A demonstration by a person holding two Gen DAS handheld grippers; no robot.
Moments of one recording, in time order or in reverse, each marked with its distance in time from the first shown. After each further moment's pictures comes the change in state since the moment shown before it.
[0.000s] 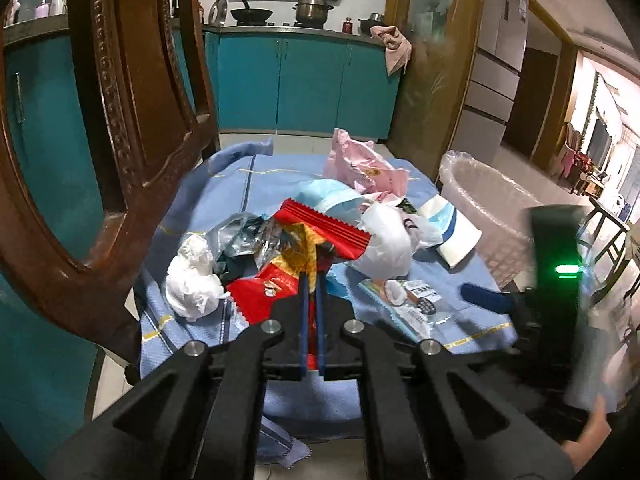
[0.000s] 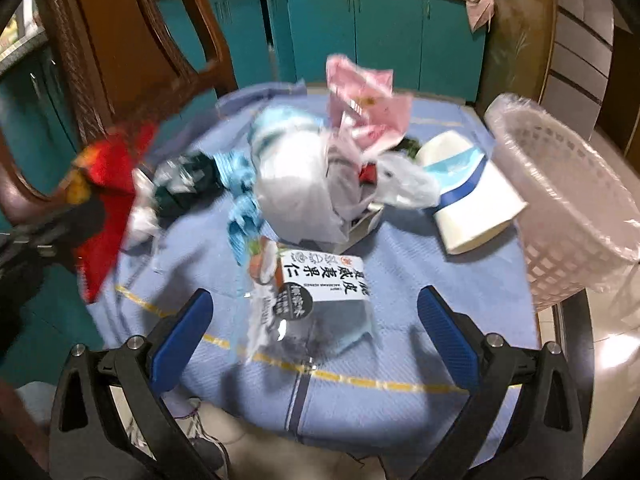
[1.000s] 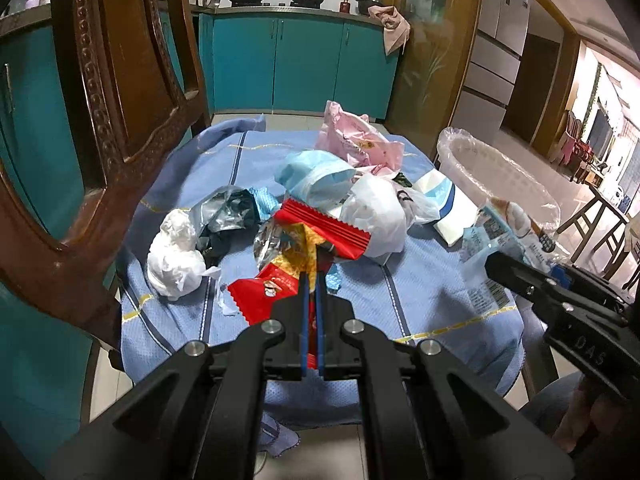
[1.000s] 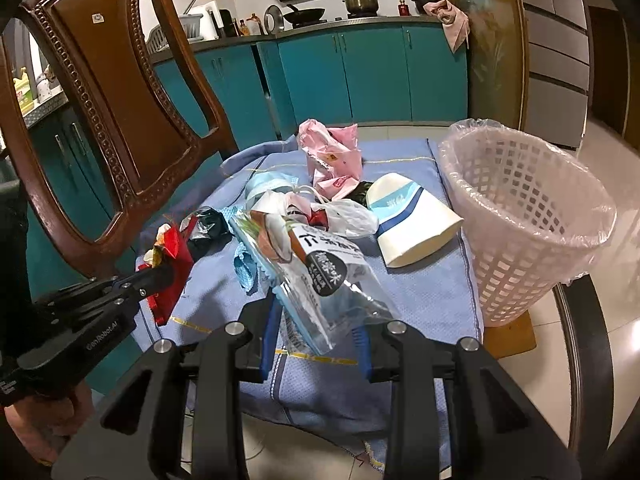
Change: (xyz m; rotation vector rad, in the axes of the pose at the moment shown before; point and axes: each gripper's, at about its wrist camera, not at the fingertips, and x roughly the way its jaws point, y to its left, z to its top) left arm 0.017 -0.006 -0.014 0.008 0.075 0.004; right arm -0.079 -0.039 -0.014 0.097 -0.183 0.073
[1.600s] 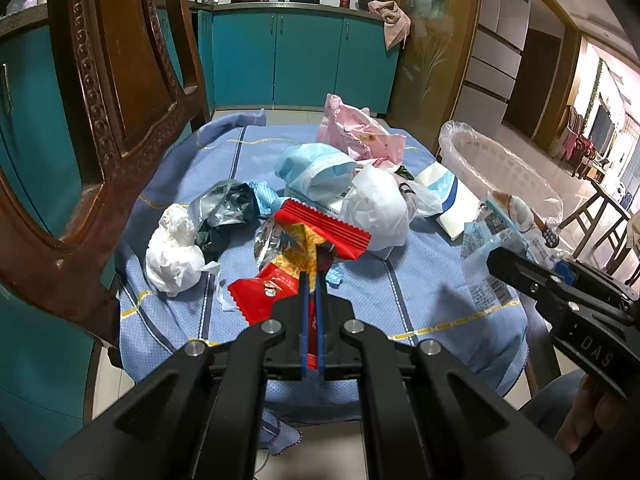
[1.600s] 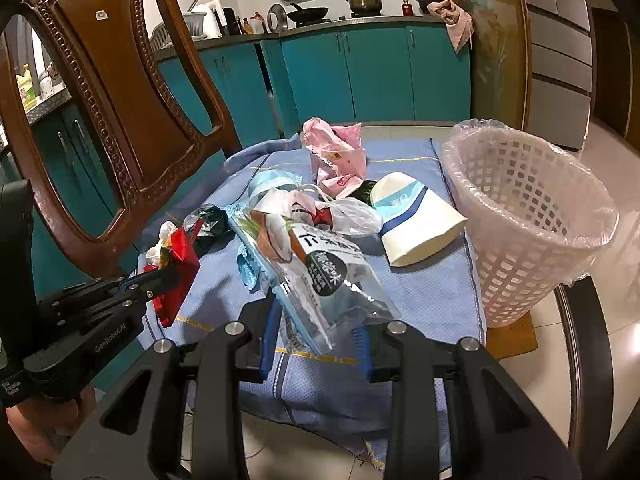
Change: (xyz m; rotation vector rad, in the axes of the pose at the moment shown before) left arm 0.003 -0.001 -0.002 0.007 0.017 0.005; right arm 0.000 0.002 0.000 -0.011 0.007 0.007
